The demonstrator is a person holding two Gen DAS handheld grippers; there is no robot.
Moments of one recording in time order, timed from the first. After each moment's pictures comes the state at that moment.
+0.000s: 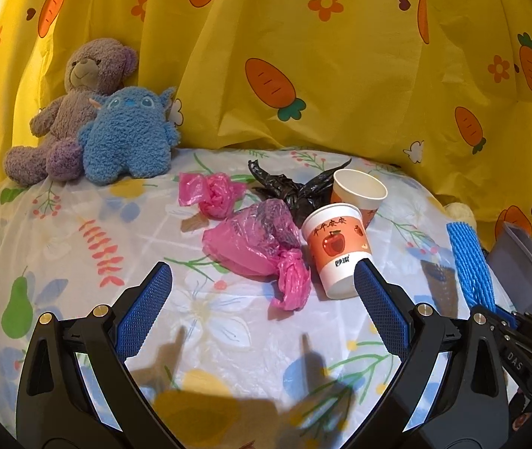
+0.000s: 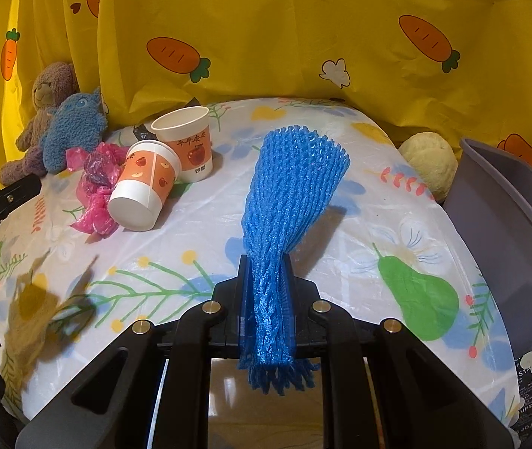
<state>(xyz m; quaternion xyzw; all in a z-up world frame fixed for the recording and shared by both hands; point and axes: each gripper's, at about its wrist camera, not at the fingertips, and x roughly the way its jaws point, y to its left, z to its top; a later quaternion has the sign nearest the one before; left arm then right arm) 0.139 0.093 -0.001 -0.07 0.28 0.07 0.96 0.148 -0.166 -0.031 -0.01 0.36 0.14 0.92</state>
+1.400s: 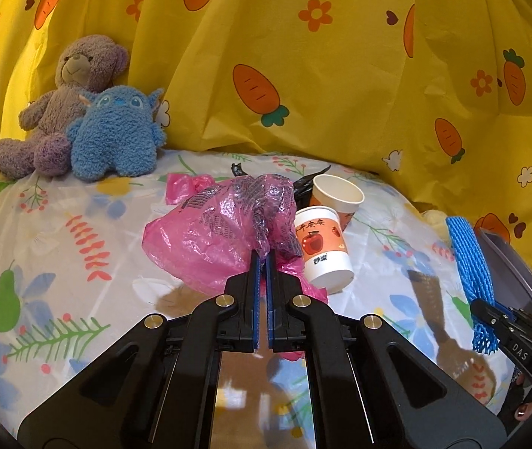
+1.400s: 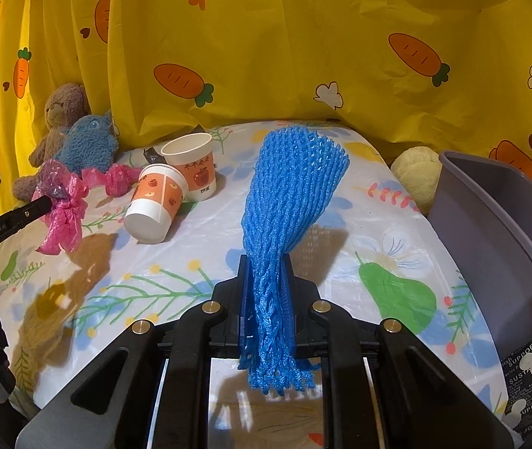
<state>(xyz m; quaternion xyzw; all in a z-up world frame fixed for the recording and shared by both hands) 0.117 0.090 0.004 -0.10 0.26 0.02 0.96 0.123 -0.187 -0.013 0.01 0.32 0.15 0.94</state>
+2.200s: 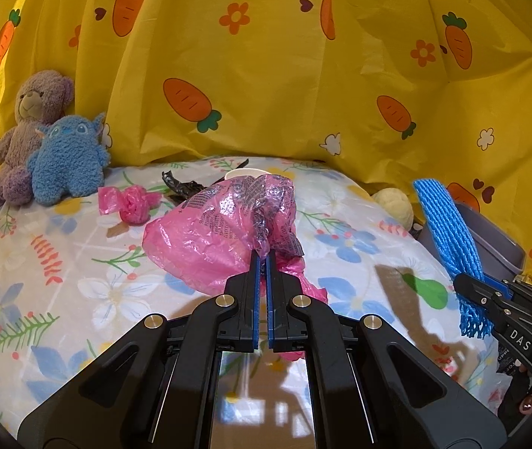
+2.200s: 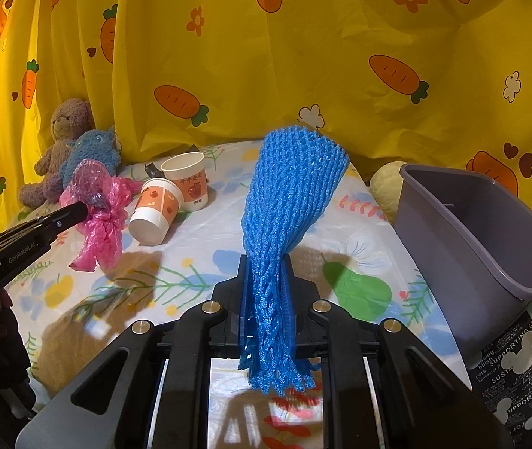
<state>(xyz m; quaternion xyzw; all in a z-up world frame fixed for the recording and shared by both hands) 0.101 0.004 0.012 -0.04 0.25 -0.04 0.97 0.089 -0.214 0.005 0.01 0.29 0.14 0.95</state>
